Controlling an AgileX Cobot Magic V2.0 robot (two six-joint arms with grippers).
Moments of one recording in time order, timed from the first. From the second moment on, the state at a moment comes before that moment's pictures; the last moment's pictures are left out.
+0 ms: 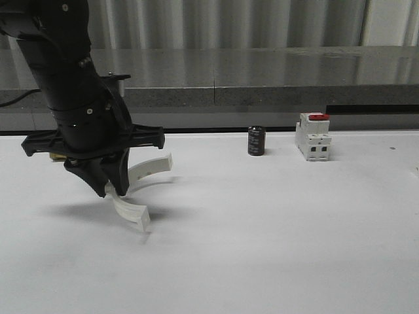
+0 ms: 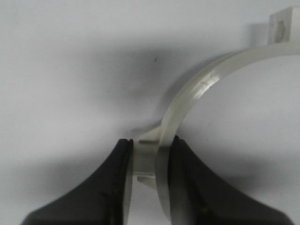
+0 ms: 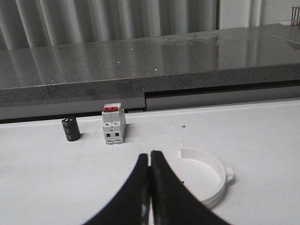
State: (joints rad) left arm -0.49 1.95 -1.29 0.05 0.67 -0.41; right arm 0.02 -0.01 0.03 0.01 0.06 0.11
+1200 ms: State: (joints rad) left arm -0.47 1.77 -1.29 0.15 0.70 -0.33; right arm 0.02 -0.01 0.03 0.01 0.06 0.11
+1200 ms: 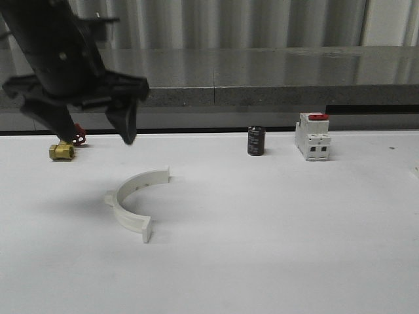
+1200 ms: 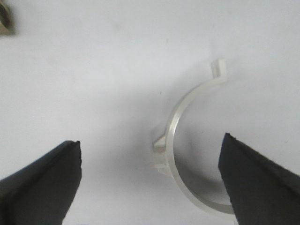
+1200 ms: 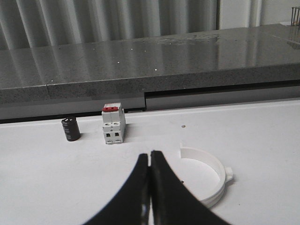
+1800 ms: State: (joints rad) left arm 0.00 1.22 -1.11 -0.17 0.65 0.19; right arm 0.02 -0.01 0.03 0.01 0.06 0.11
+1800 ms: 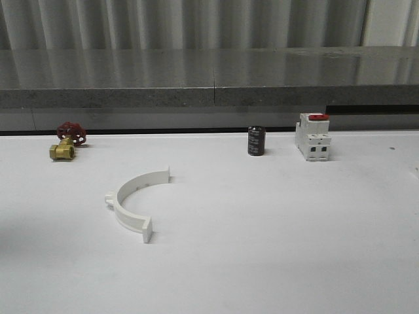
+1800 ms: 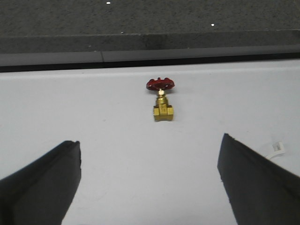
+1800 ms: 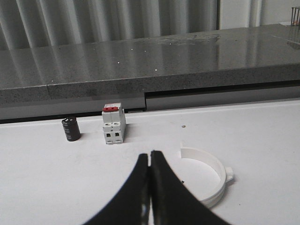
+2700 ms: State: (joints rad) left arm 0.04 0.39 -0.47 -0.27 0.54 0.22; right arm 0.02 0.07 -0.14 0.10 0.22 0.11
